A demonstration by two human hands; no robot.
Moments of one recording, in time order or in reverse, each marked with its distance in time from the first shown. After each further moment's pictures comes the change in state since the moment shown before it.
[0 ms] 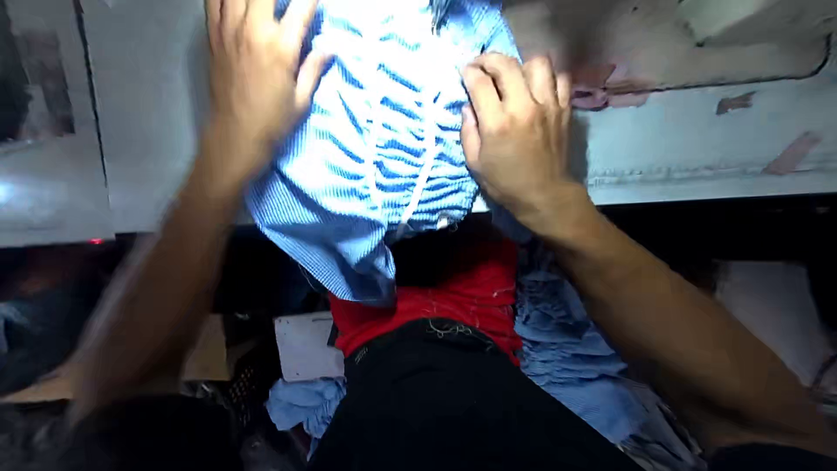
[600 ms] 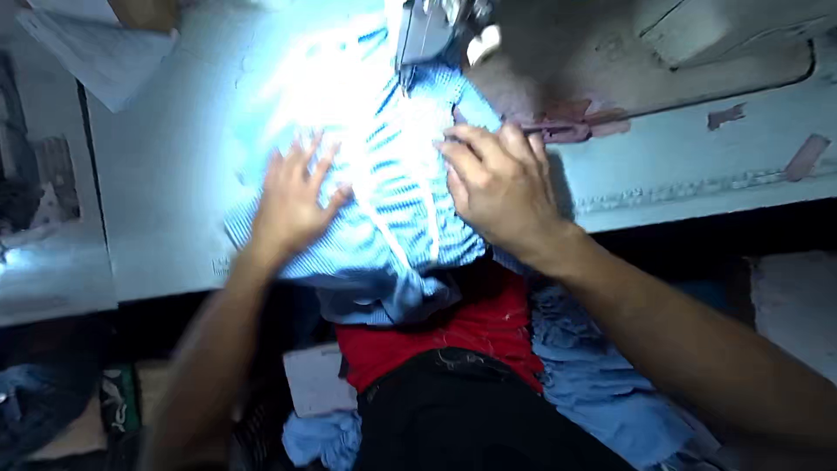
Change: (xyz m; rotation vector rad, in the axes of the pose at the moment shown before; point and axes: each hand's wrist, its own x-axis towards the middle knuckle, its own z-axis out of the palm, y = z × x) left_hand -0.022 0.016 0.045 -0.172 -0.174 -0.081; right_hand 0.005 0.016 0.018 0.053 -0.021 0.029
